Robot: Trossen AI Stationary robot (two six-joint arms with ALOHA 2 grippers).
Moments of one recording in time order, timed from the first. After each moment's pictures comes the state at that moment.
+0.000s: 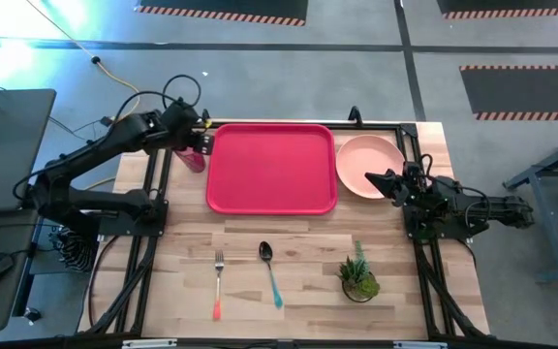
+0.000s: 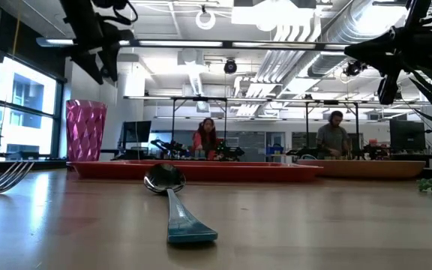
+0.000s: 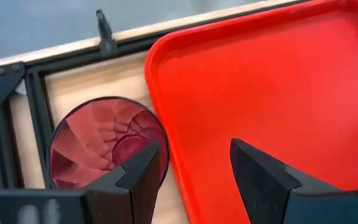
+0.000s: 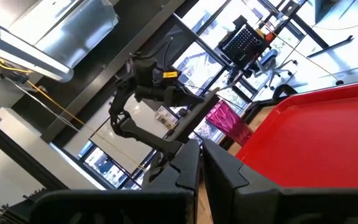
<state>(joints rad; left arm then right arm) 0.63 1.09 1.10 -1.04 -0.26 -0.59 -0.04 0.01 0.01 0.23 0.28 0.79</state>
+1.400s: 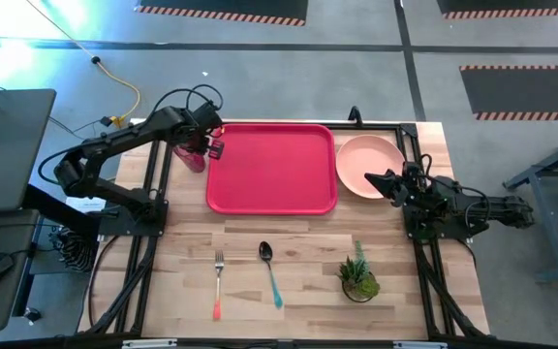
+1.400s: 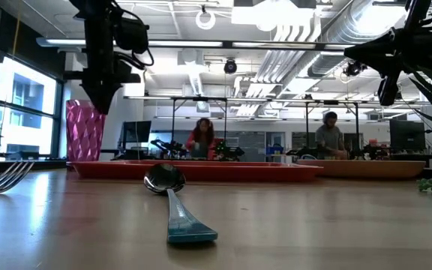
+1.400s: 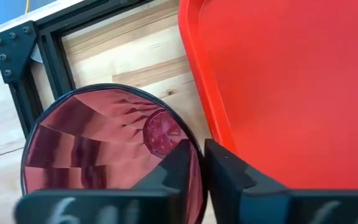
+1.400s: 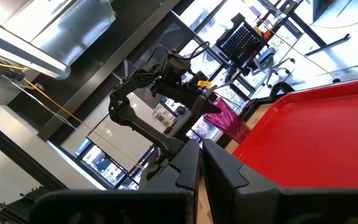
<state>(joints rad) 0.68 1.36 1.10 -1.09 -0.29 -0.54 -0.04 0.01 0.01 0.21 0.28 0.79</state>
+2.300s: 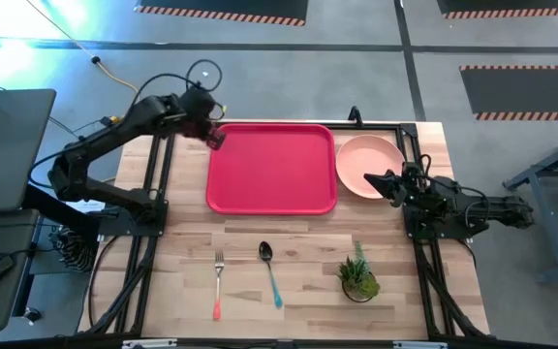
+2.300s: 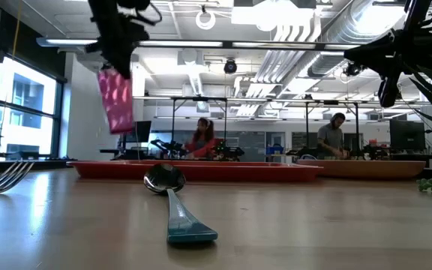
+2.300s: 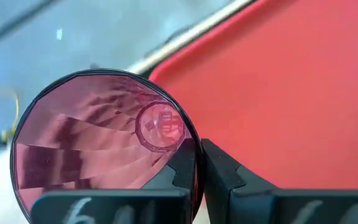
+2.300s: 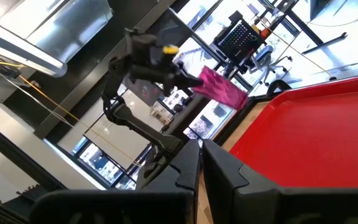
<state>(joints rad) 0.62 1.30 1.34 -1.07 -0.29 -0.23 -0.04 0.01 0.01 0.20 0.28 0.78</state>
